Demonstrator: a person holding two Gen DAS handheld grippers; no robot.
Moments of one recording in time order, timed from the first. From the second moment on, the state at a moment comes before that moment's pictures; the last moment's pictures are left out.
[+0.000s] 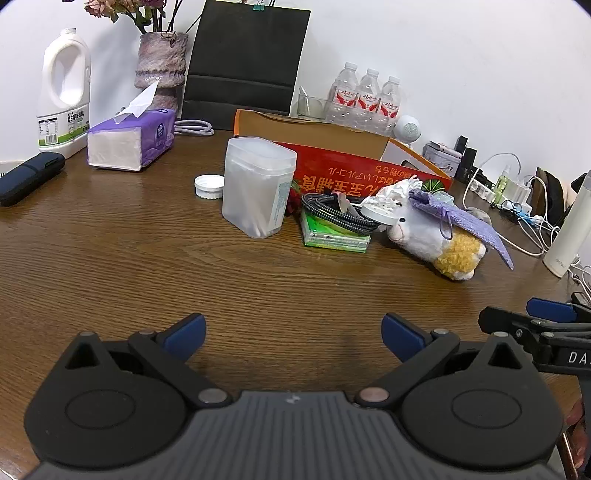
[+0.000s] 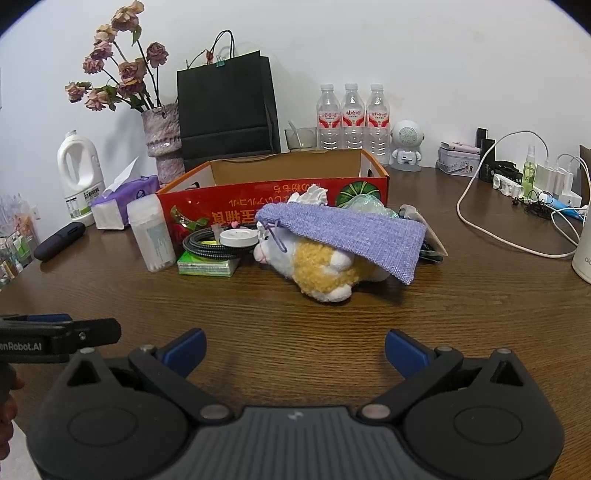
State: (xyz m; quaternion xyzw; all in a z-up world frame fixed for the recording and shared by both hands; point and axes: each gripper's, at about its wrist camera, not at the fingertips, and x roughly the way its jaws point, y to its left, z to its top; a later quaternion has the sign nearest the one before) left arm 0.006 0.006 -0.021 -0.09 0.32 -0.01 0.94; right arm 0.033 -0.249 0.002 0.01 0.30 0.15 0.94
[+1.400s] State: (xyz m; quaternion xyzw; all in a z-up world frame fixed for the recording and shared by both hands) left arm 0.156 0.037 -0.013 -0.01 0.24 0.03 0.97; right arm 0.160 -0.229 0.018 -0.05 0.25 0.19 0.95
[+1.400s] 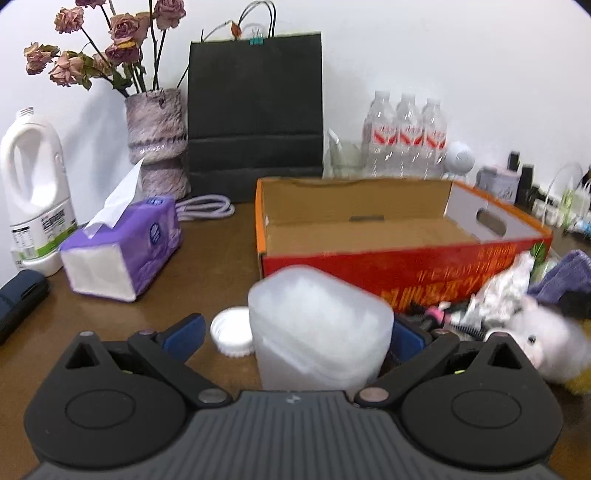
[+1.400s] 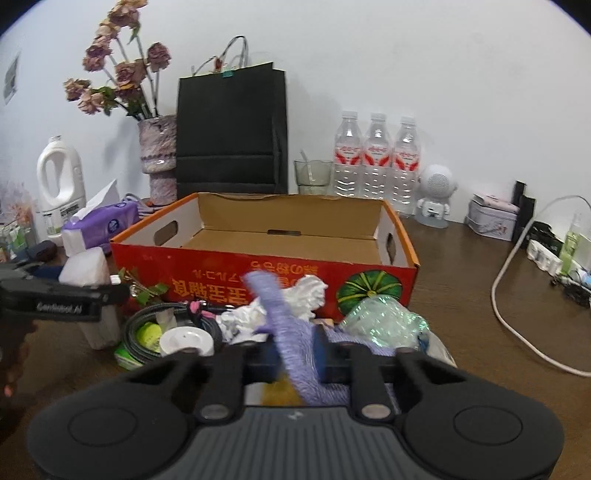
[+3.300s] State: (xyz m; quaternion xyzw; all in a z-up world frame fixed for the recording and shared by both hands) left arm 0.303 0.019 0.029 -0.07 0.29 0.02 0.95; right arm 0.364 -0.181 0.031 -0.03 0.37 0.16 0.91
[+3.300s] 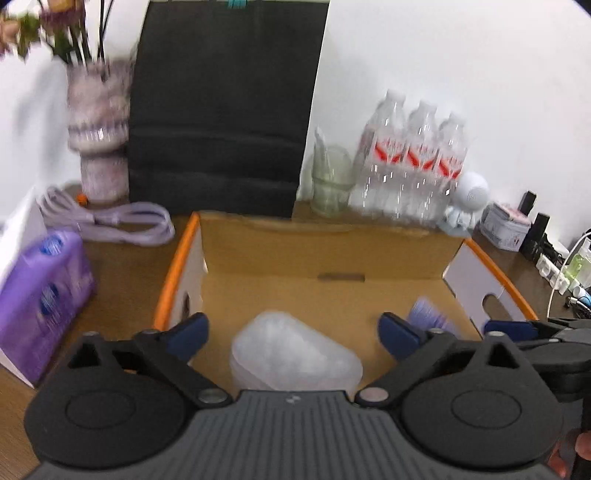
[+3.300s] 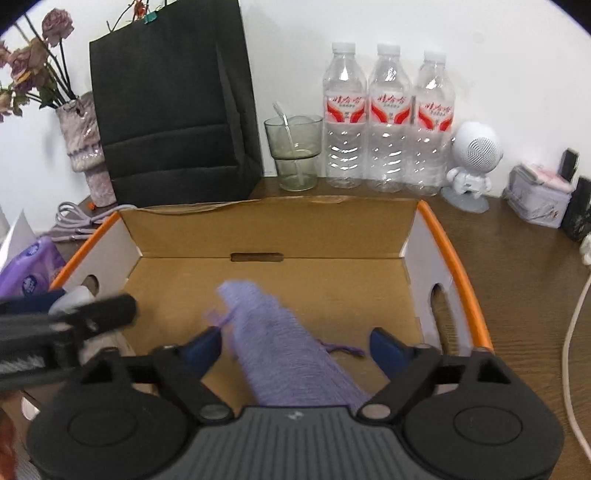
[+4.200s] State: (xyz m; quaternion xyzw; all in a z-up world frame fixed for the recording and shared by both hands) left arm 0.106 0.033 0.024 -0.05 0.28 -0.01 0.96; right arm 0.134 -0.245 0.045 -0.04 0.29 0.20 0.93
